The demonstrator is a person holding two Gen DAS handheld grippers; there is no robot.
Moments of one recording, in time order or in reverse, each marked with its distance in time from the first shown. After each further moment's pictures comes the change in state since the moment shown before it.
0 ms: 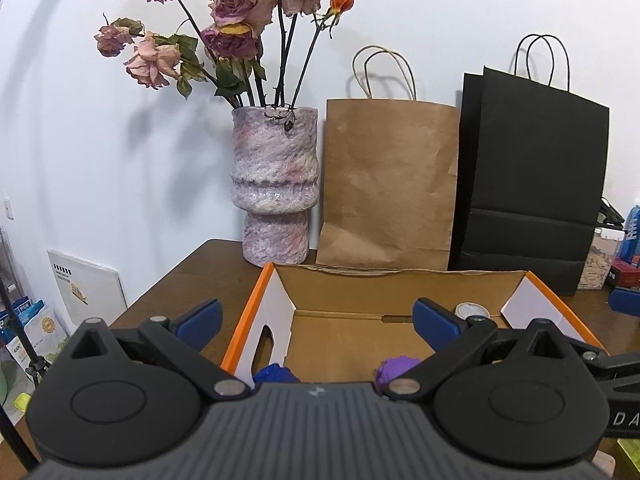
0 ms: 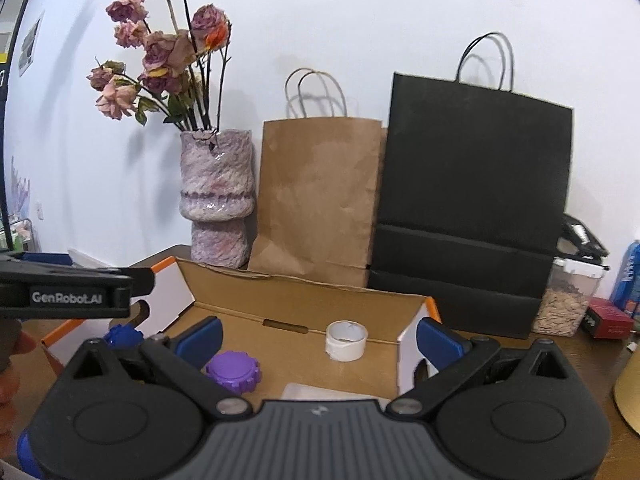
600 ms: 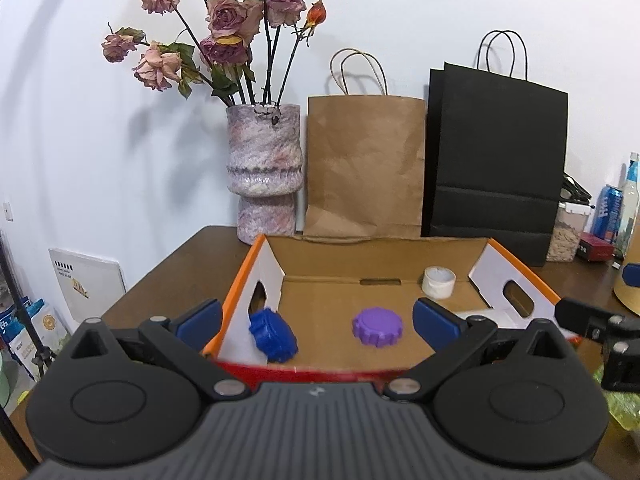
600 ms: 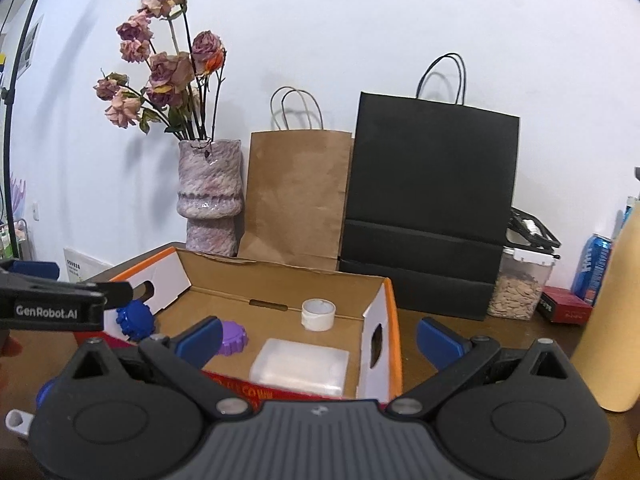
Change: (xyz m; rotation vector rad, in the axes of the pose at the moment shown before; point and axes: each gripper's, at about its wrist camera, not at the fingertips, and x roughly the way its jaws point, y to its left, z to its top) left arm -0.061 -0.009 -0.033 0.029 0.009 -0.031; right arm -0.075 -0.012 -0.025 0.004 -0.021 -0.039
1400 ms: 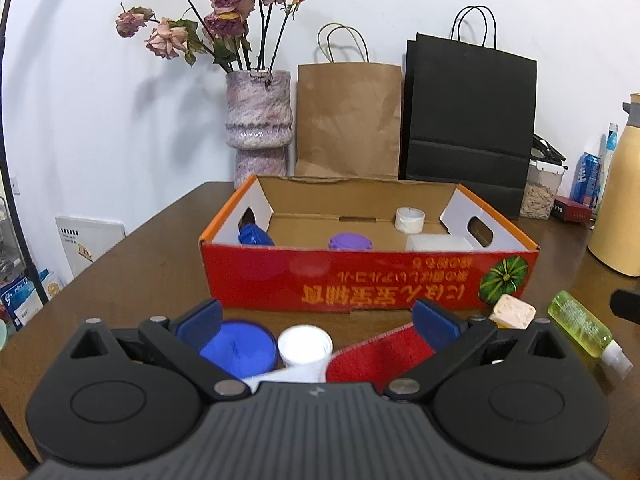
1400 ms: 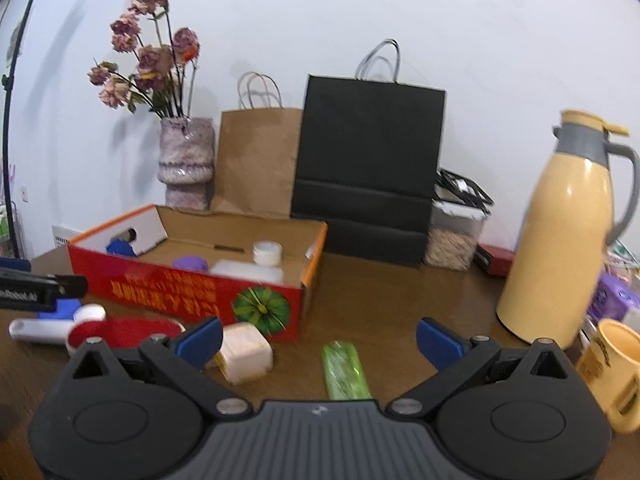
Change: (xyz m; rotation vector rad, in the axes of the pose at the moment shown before) left arm -0.061 -0.025 -0.057 -0.006 0.066 0.001; right arm -0.089 -0.059 -0.062 0.001 0.055 -0.066
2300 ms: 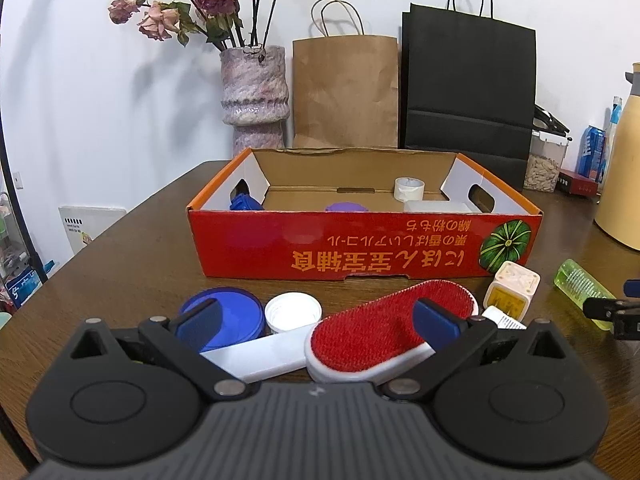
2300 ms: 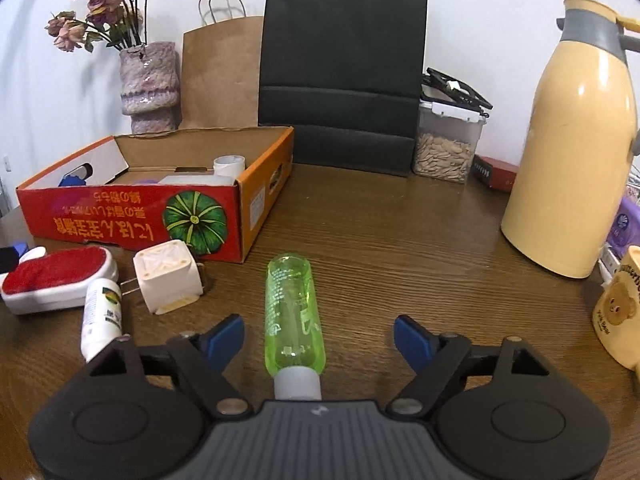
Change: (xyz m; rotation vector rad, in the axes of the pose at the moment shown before) left arm 0.009 -0.013 -0.014 0.027 0.056 0.024; right arm 0.070 -0.039 -0.031 0.054 0.228 0.014
